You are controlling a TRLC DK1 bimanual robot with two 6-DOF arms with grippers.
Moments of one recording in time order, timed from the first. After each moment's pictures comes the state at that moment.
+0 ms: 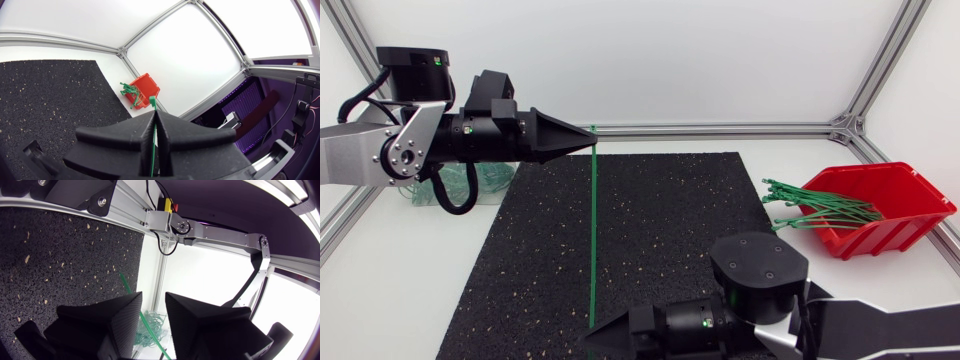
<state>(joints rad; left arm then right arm) -0.21 1.52 0.95 0.20 1.17 -0.55 0.96 1.45 0.36 0.73 -0.56 -1.92</state>
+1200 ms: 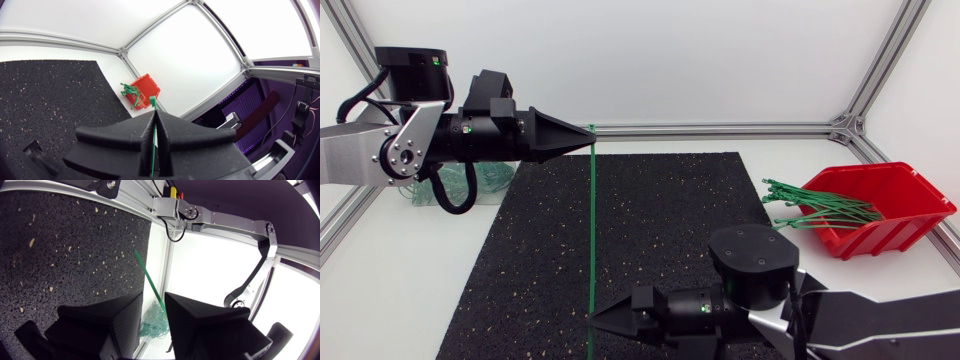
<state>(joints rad) -0.20 1.52 0.95 0.21 1.17 -0.56 0.91 1.49 0.37 0.73 -0.54 -1.92</state>
